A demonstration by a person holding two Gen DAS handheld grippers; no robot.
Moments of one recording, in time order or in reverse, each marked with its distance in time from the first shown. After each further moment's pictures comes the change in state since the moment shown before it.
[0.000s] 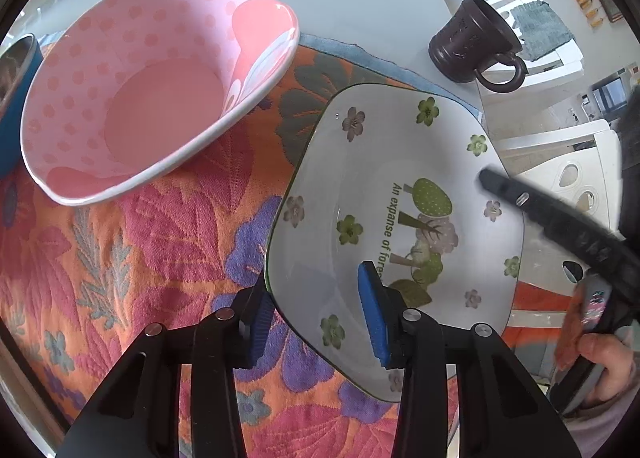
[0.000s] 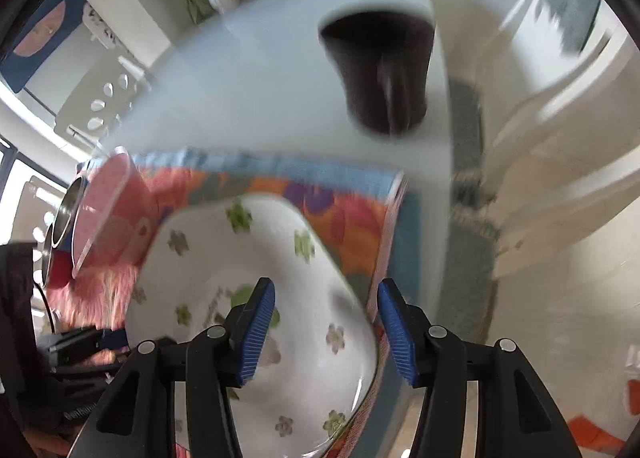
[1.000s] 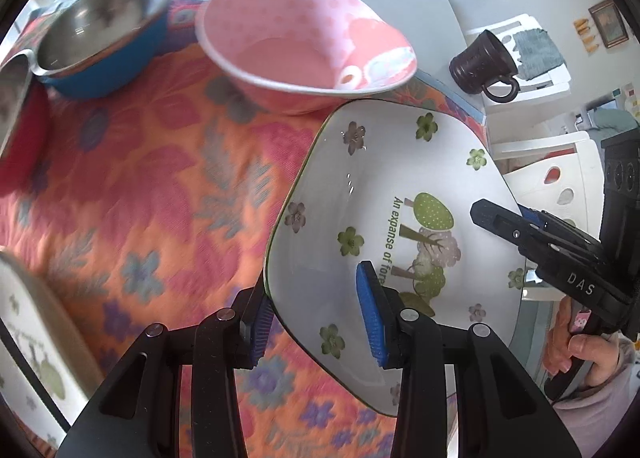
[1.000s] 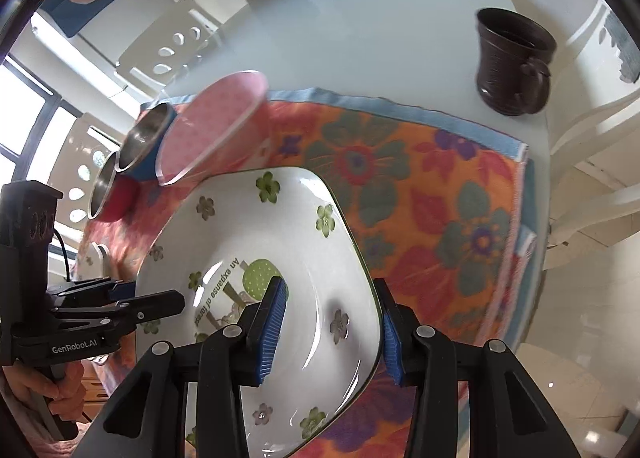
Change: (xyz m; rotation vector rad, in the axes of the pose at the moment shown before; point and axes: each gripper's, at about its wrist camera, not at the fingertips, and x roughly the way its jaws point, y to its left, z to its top) left arm -0.068 0.086 -0.053 -0.055 -0.010 -0.044; right arm -0.024 0.096 -0.049 -0.147 0.035 0.110
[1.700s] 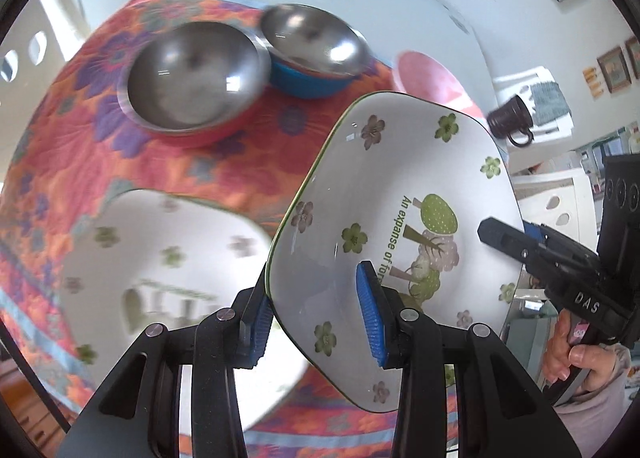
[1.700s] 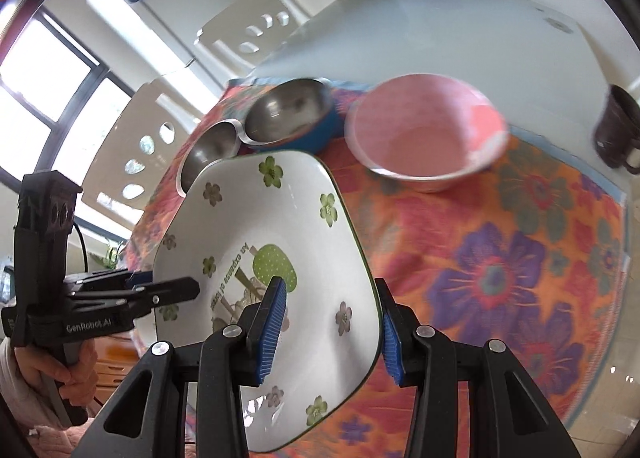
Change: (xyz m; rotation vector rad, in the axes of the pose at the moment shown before) left arm -0.102 0.141 -0.043 -0.100 -0.092 0.020; right arm 0.016 0.173 -0.007 -0.125 -0.007 0.101
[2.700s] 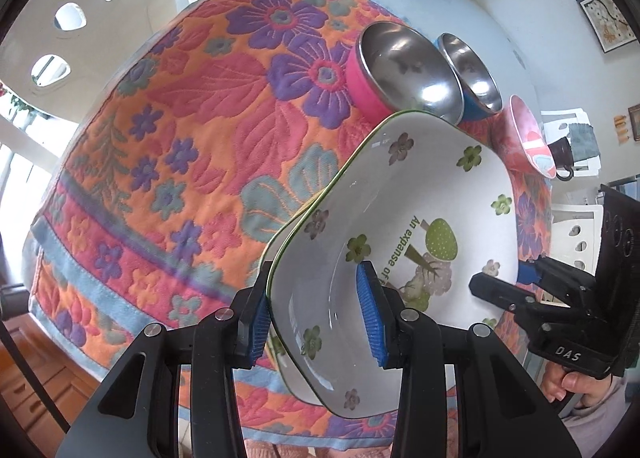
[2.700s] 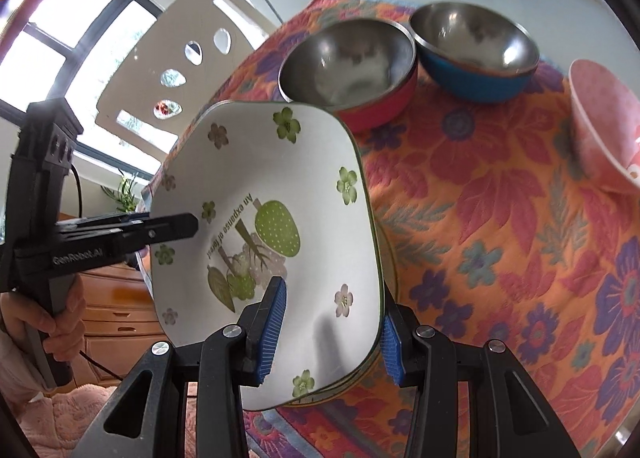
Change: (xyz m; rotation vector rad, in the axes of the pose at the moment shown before) left arm -0.035 0.150 -0.018 -0.133 0.032 0.044; right arm 0.109 0.134 -0.010 -0.124 0.224 0.043
